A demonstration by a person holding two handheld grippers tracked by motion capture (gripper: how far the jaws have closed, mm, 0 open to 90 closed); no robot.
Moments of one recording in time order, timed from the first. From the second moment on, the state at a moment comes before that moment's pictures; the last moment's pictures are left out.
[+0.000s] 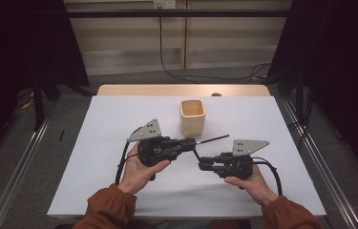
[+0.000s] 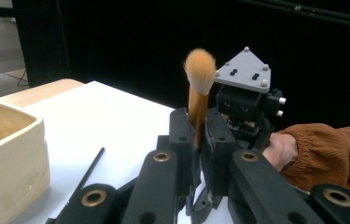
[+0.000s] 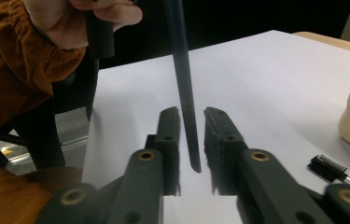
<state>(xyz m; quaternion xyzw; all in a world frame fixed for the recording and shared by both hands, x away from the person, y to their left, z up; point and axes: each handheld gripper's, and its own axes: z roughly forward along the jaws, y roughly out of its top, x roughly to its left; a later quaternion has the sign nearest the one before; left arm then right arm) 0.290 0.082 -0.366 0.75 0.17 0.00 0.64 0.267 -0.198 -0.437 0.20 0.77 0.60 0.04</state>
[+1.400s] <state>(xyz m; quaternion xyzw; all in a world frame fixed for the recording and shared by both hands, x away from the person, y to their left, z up) 0.299 0.104 -0.360 0.76 0.18 0.02 0.62 0.264 -0.213 -0.428 0.22 0.76 0.60 0.09</state>
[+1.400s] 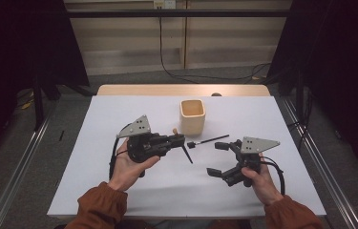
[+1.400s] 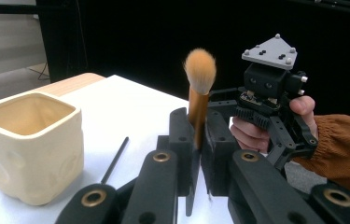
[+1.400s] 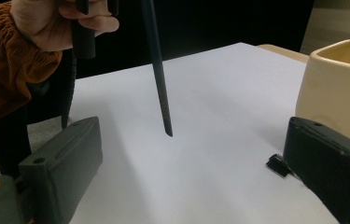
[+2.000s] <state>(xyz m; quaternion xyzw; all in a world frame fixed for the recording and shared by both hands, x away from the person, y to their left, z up) 0.309 0.093 -0.357 0.83 0.18 0.02 0.53 0.265 -0.211 -0.428 0.22 0.77 0.60 0.08</state>
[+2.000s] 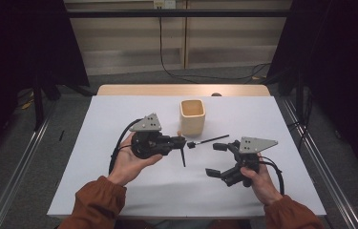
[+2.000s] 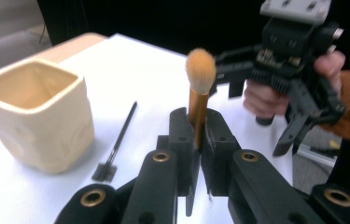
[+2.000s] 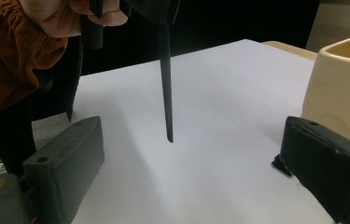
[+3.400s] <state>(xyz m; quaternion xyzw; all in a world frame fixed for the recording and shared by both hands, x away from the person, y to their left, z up) 0.306 0.052 -0.364 0.84 0.15 -0.04 0.53 0.270 -0.188 -0.423 0.21 0.78 0.59 0.04</state>
